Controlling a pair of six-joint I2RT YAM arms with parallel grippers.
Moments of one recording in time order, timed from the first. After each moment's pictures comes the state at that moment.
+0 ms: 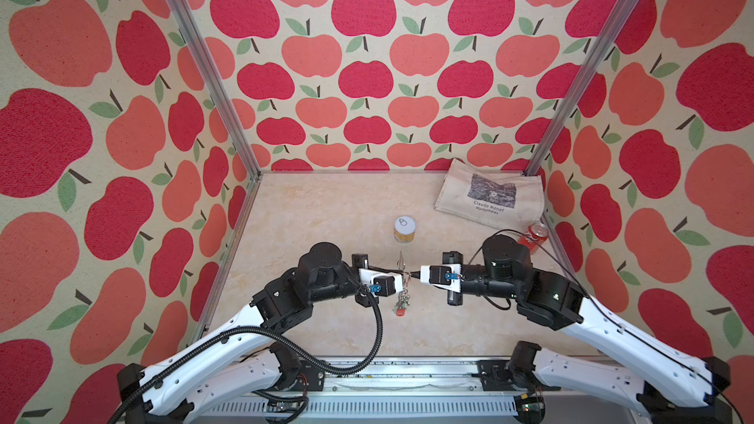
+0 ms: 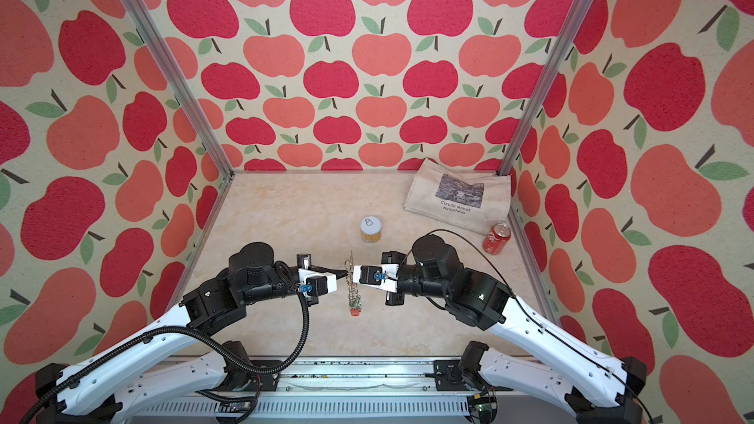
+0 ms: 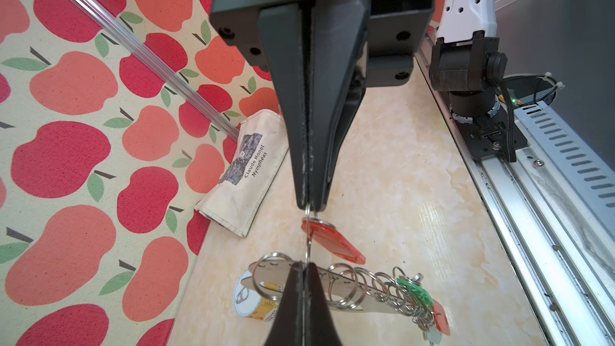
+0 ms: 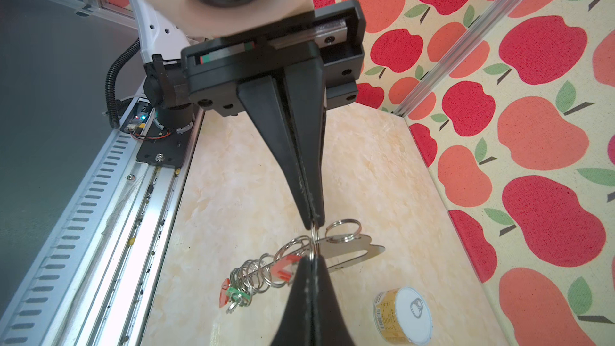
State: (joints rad) left arm -0.92 0.84 0.85 -0.29 0.34 0.75; right arm 1.05 0.89 1.00 -0.48 -0.32 -0.59
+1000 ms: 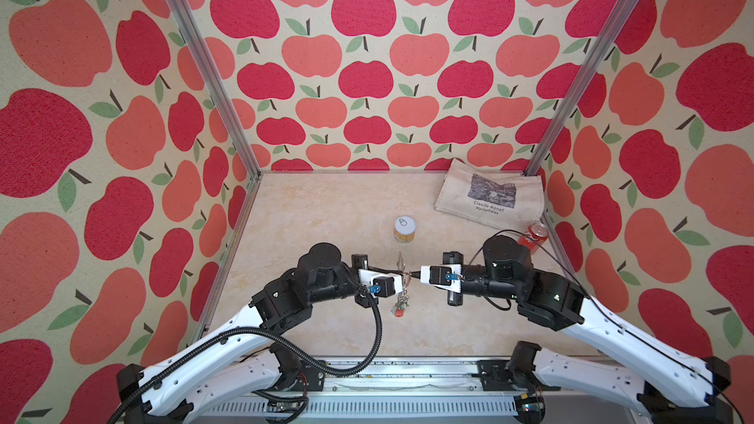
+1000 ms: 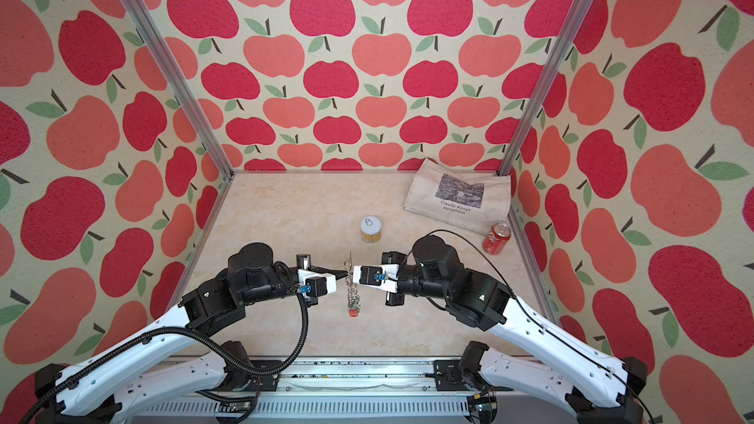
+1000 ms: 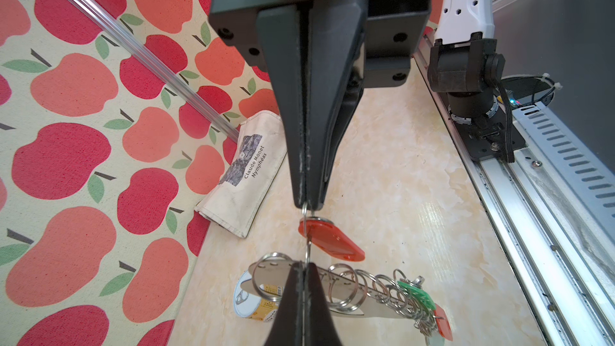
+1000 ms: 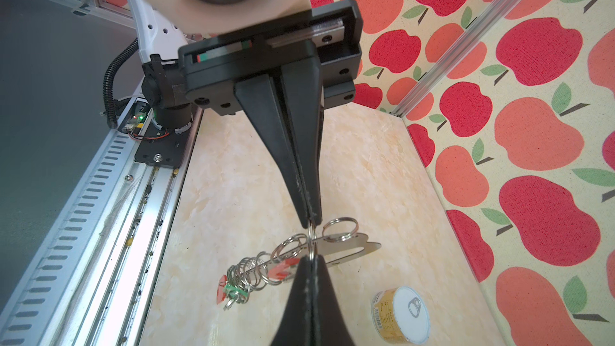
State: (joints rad) left arm -0.93 0.84 0.85 -0.29 0.34 0.75; right arm 1.05 0.89 1.00 -0.48 -0.31 -0.59
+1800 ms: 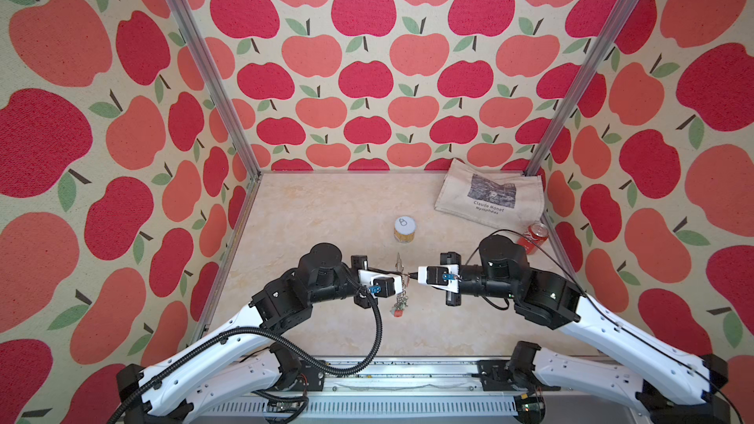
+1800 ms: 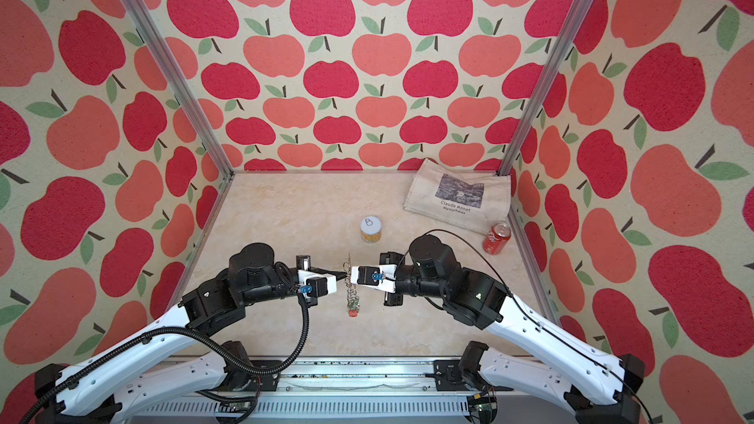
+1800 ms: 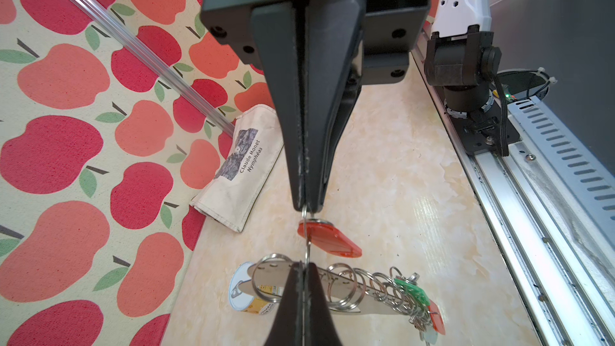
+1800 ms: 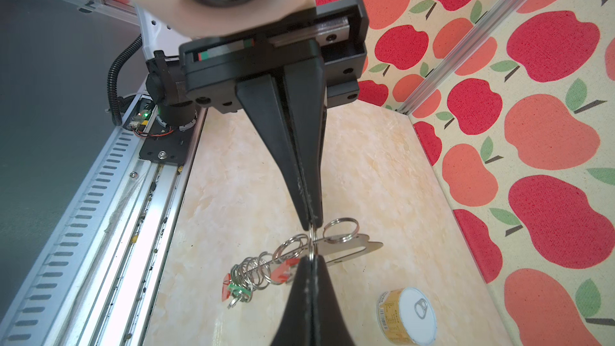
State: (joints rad) left arm -0.93 0.84 0.85 -0.32 0.34 0.75; right arm 1.05 0.91 1.00 -0.48 -0.32 -0.59
